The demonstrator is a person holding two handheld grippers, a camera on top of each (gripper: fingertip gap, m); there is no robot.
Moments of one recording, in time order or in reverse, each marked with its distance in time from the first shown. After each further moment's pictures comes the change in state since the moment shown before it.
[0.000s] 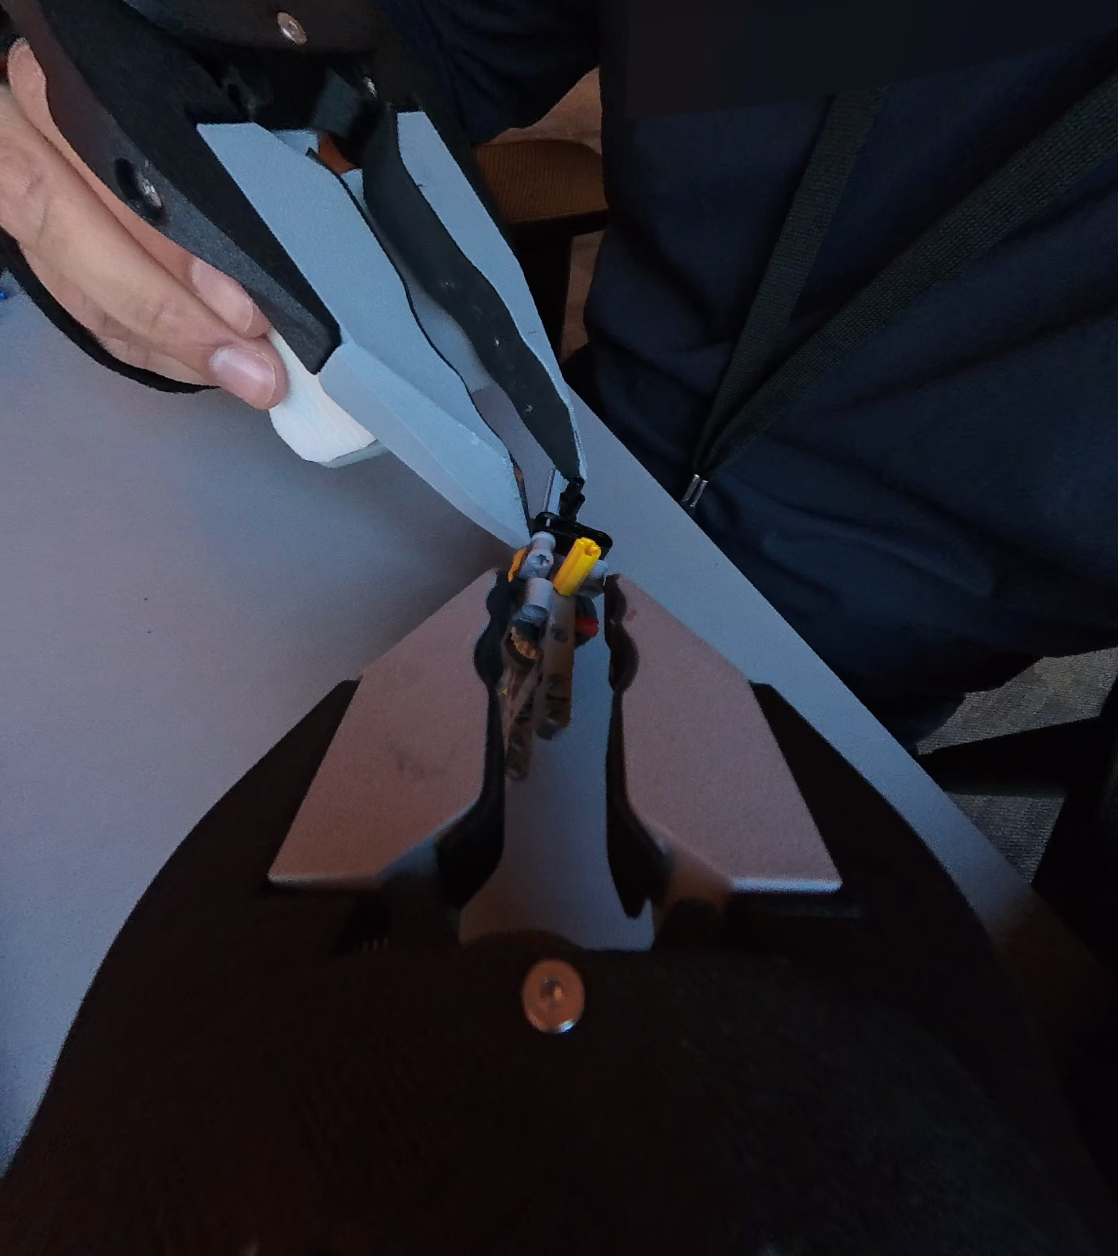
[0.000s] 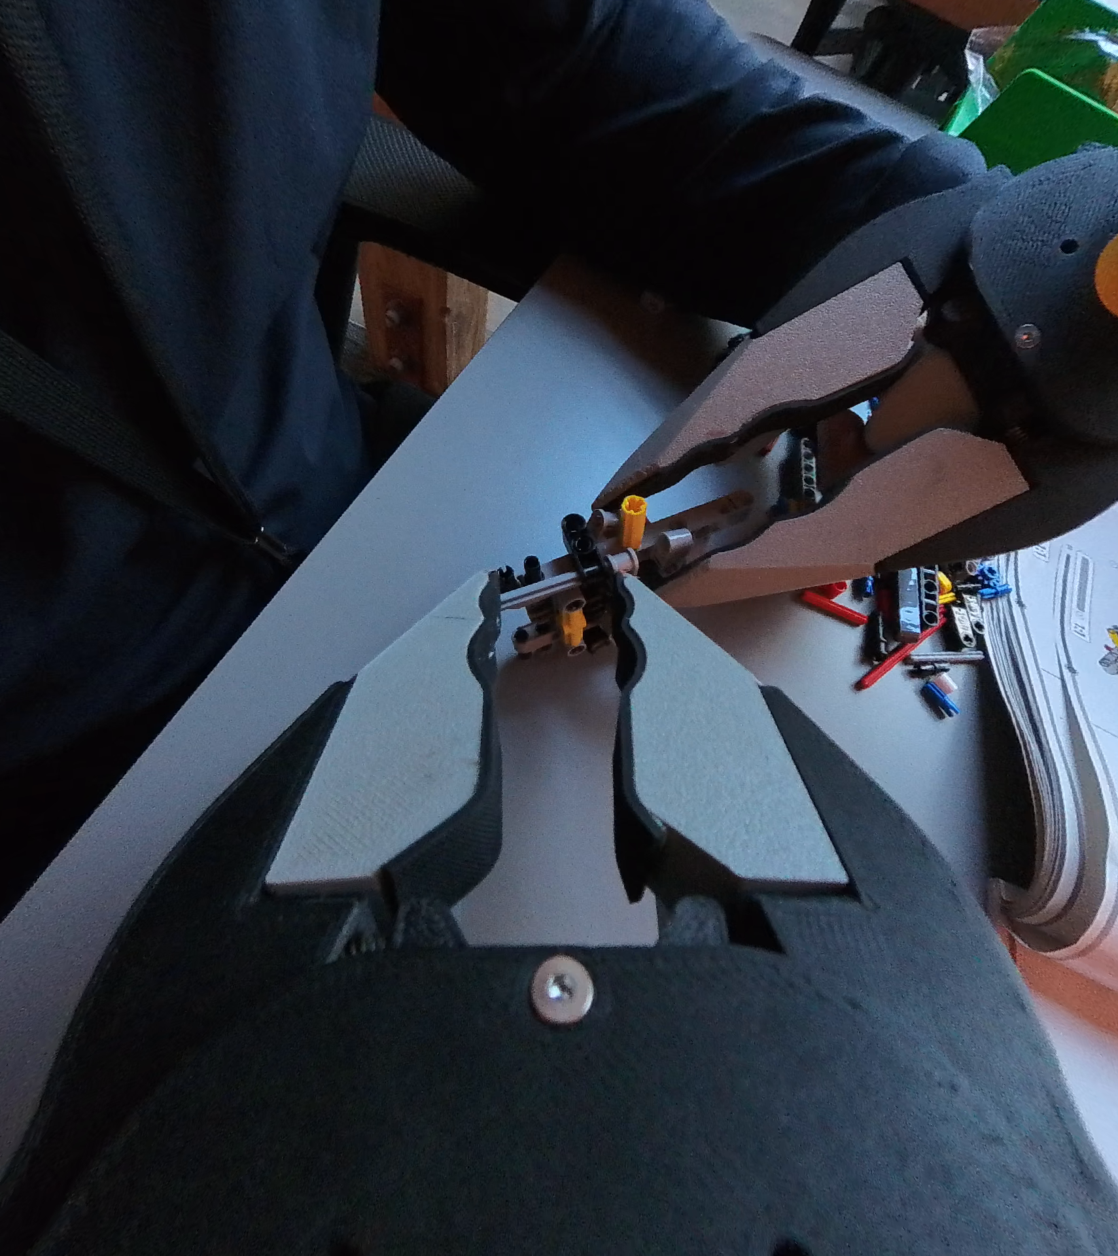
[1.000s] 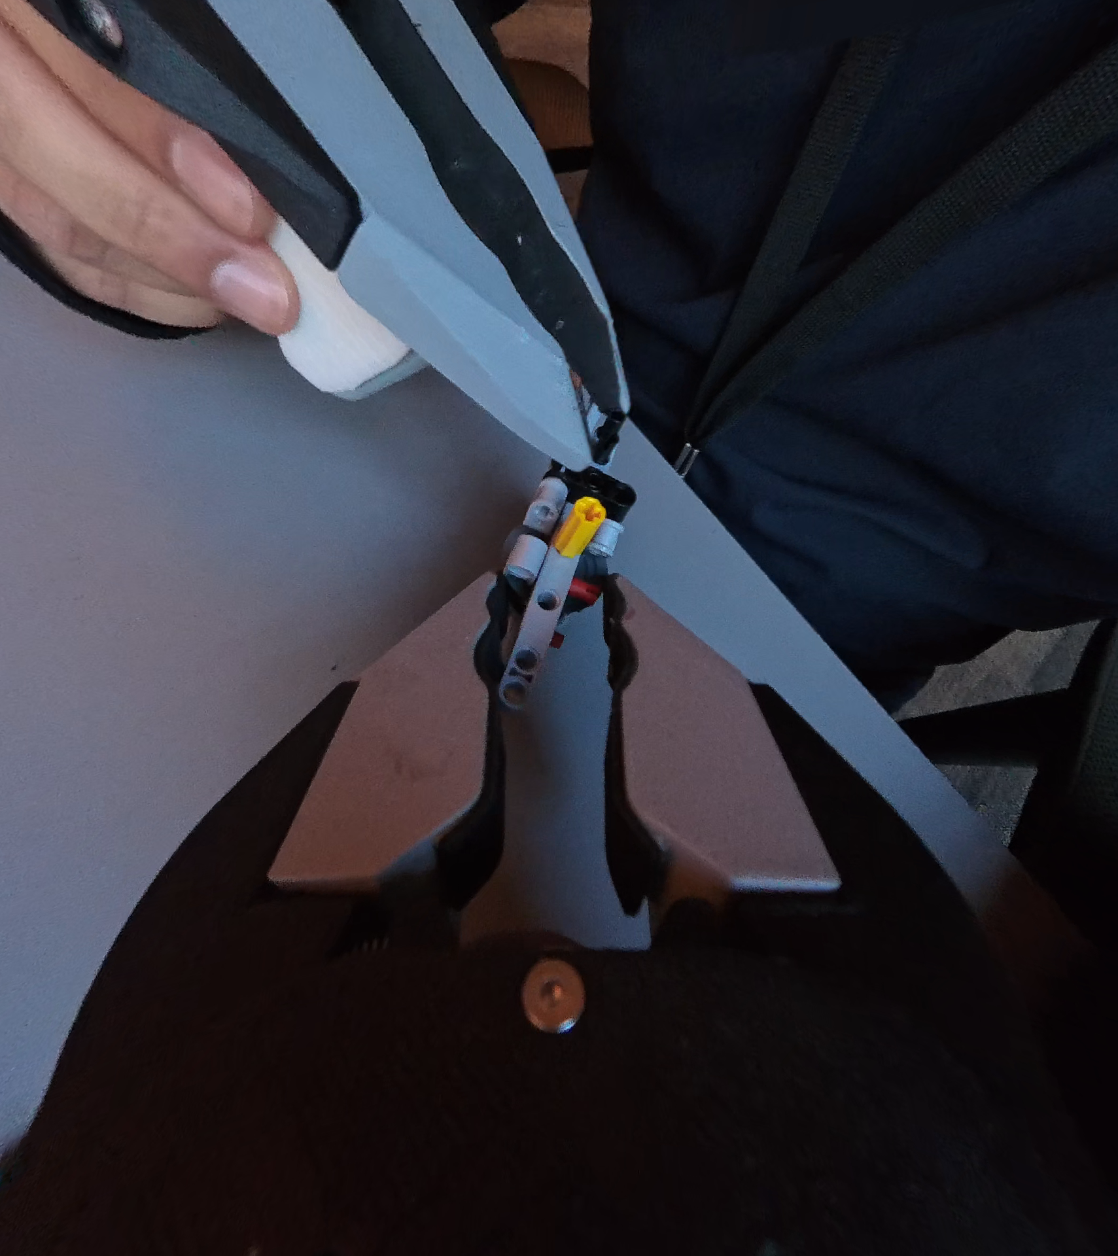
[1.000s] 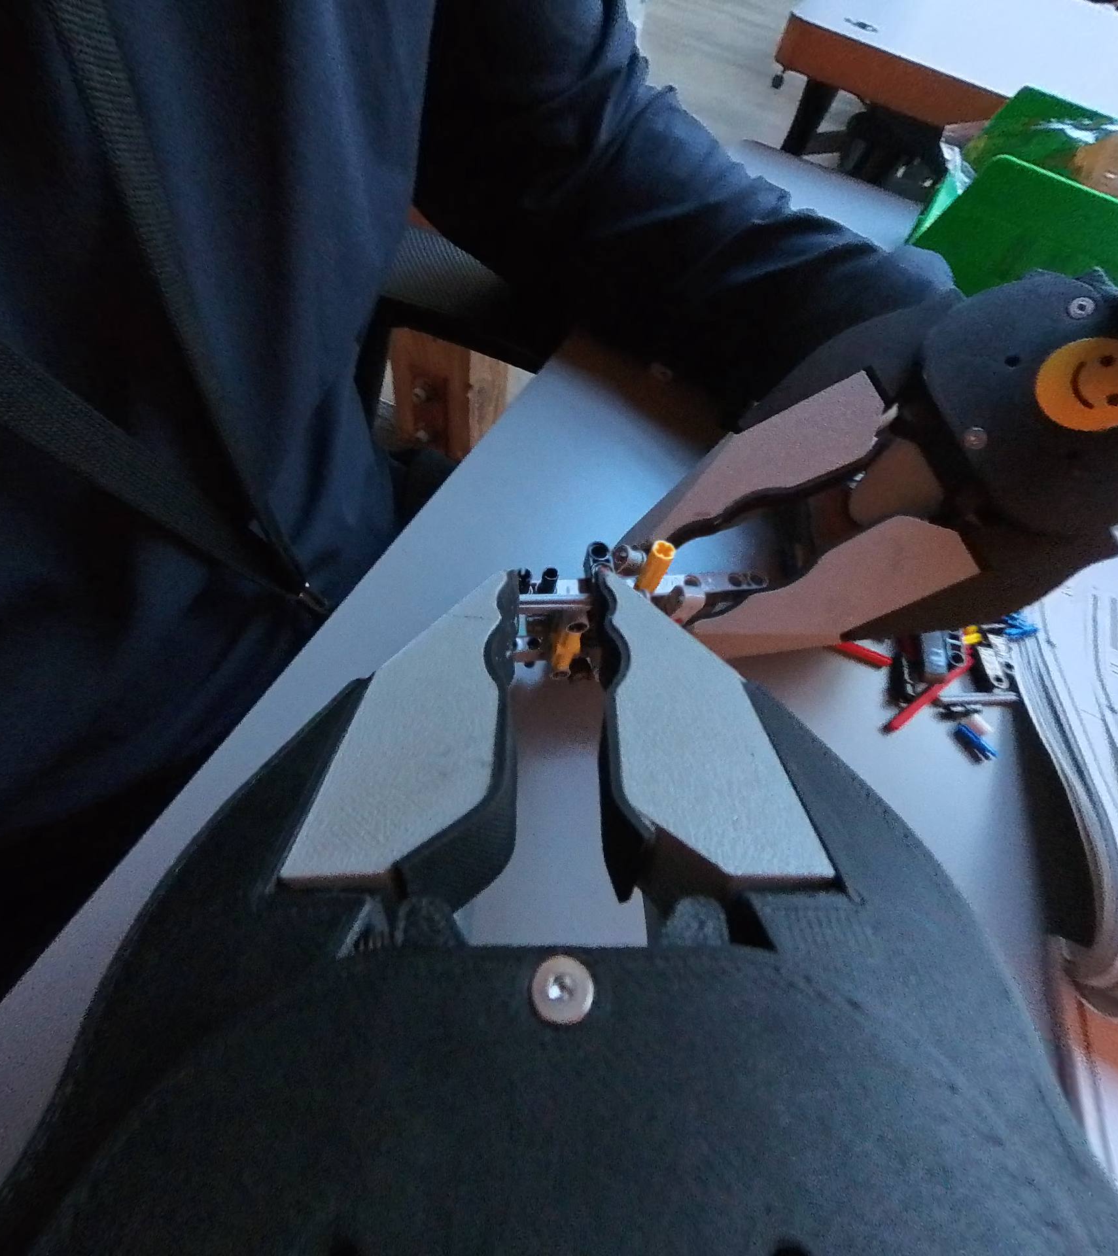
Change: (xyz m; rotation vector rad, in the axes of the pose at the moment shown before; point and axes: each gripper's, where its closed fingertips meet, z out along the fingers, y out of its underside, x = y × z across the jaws) left arm 0.001 0.016 0.009 -0.055 0.058 -0.047; right arm -0.005 -0.014 0.000 0.108 -0.023 0.036
